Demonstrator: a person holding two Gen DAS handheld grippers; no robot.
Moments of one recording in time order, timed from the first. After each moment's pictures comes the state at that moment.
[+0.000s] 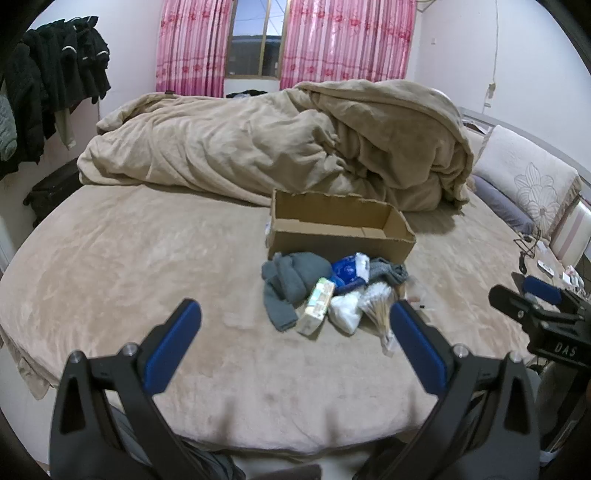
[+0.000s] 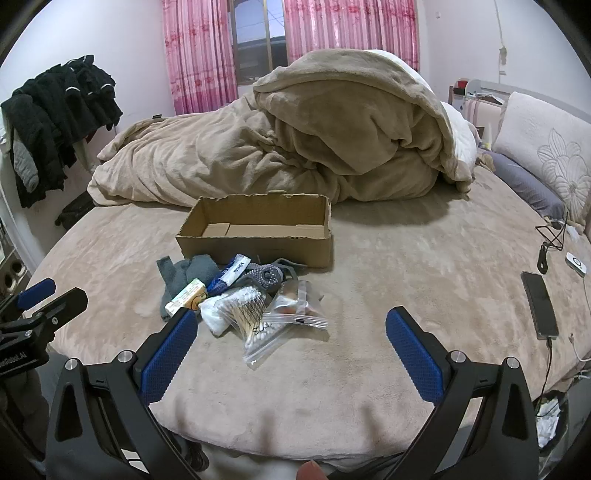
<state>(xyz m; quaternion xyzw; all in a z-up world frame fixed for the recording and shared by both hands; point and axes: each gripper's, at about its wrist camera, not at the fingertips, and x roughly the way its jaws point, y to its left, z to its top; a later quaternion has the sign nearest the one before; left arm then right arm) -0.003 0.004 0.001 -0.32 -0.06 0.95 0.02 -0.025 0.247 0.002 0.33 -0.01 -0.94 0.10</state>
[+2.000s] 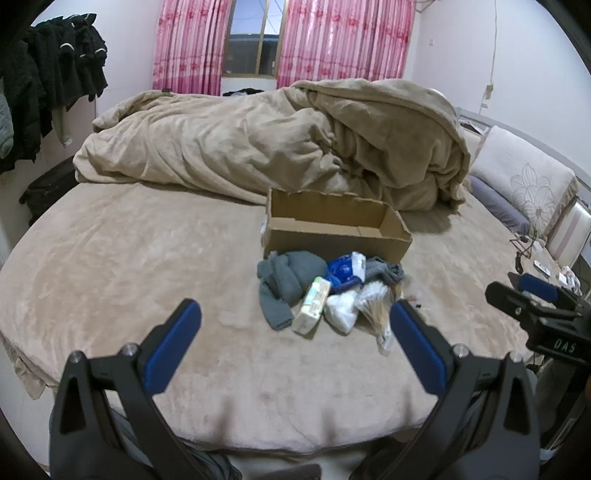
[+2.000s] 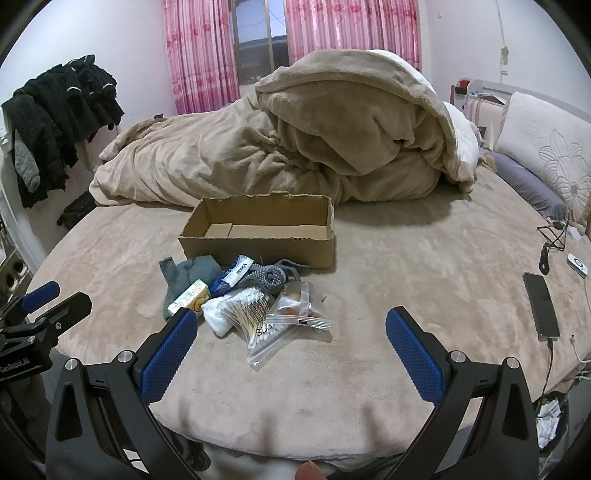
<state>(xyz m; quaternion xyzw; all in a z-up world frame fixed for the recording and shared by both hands) -0.006 0.009 -0.001 -0.32 -0.06 0.95 0.03 -0.027 0.247 0.001 0.33 -0.01 -0.94 0.10</state>
